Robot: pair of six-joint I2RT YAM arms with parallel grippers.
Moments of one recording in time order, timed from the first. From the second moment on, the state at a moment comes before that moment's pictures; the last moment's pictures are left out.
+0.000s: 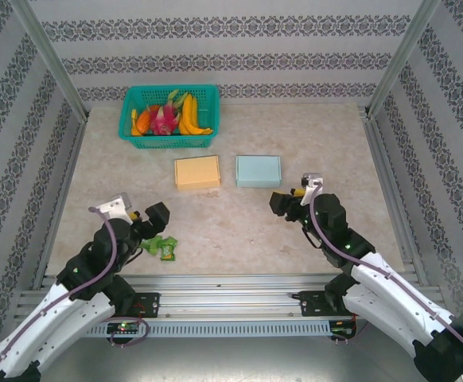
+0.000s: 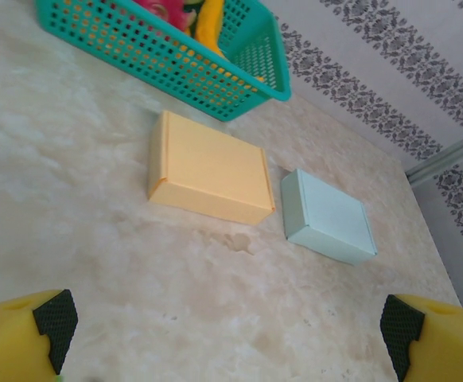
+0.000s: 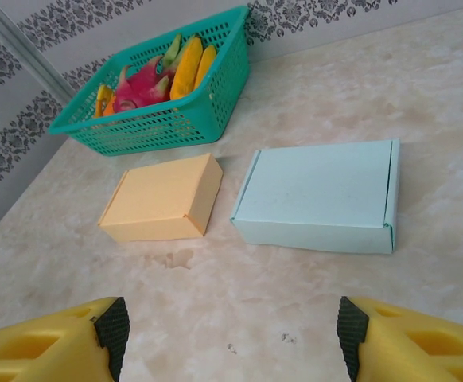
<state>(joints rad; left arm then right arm) -0.64 0.35 0.51 -0.58 -0.38 -0.82 0.55 0.70 0.45 -0.08 0.04 0.49</state>
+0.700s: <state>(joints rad) -0.64 0.18 0.46 -0.79 -0.44 -0.89 0.29 0.83 0.54 -0.11 0.54 0.24</state>
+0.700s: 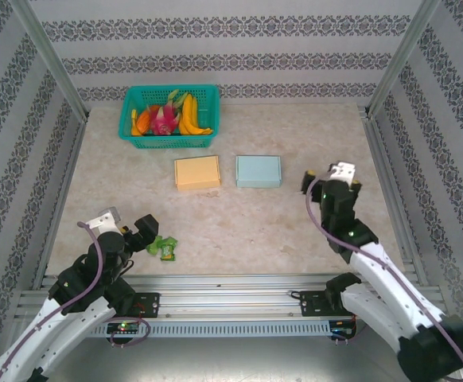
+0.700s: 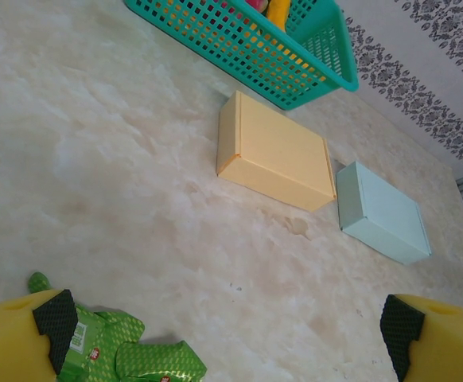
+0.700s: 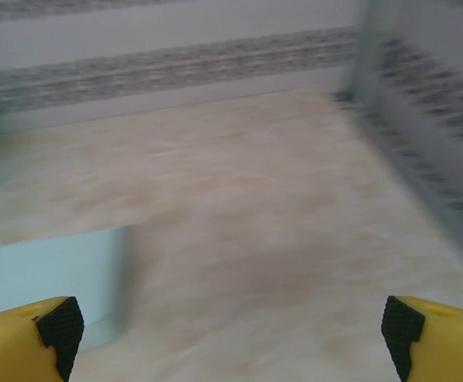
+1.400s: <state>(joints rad) -0.64 0.09 0.45 -0.82 -0.44 -0.89 -0.13 1.38 0.36 0.63 -0.05 0.19</state>
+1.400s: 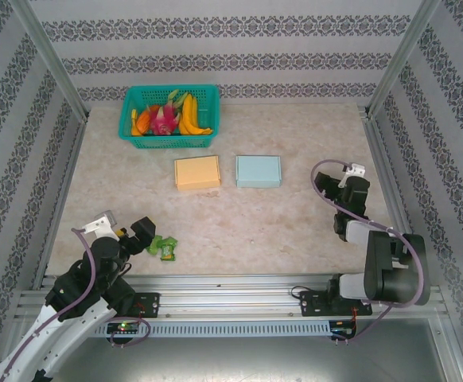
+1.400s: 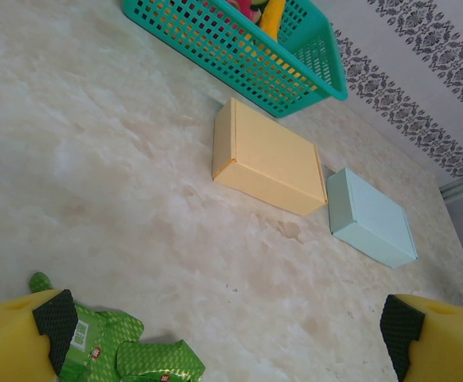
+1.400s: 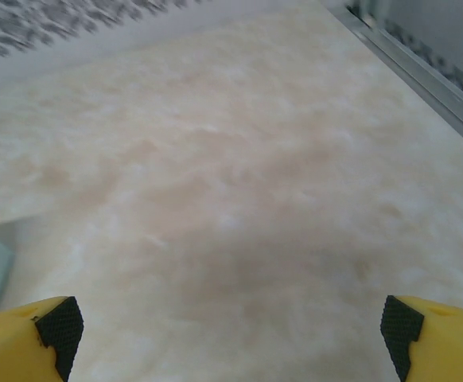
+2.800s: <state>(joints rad) -0.13 0.95 0.36 0.37 -0.56 -0.09 -0.02 1.52 0.38 0.80 -0.06 0.03</state>
